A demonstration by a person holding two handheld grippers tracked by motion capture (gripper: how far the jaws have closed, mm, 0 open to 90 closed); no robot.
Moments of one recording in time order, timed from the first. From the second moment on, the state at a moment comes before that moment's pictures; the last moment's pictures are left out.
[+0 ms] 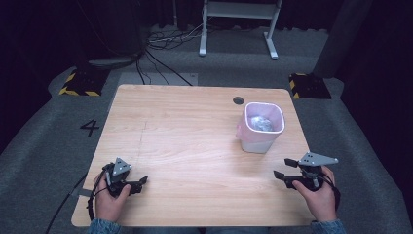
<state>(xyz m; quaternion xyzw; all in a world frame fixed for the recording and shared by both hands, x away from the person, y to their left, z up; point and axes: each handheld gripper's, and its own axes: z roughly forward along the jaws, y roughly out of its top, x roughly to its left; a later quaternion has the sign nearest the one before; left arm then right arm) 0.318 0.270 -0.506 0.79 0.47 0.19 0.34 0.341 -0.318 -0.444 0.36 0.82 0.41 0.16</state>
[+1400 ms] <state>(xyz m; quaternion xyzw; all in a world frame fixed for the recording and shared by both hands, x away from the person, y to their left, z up) 0.318 0.269 -0.506 0.79 0.47 0.19 0.34 0.444 -0.210 -0.374 0.32 0.85 0.38 0.17</state>
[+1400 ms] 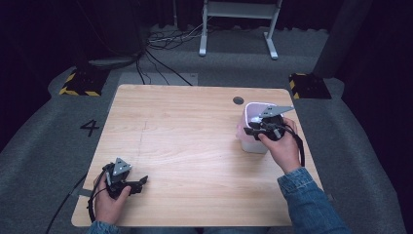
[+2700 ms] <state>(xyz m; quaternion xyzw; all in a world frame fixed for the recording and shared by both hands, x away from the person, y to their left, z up) 0.321 0.265 -0.506 0.79 0.47 0.19 0.34 0.308 -0.129 -0.341 0.20 0.86 0.45 0.11</state>
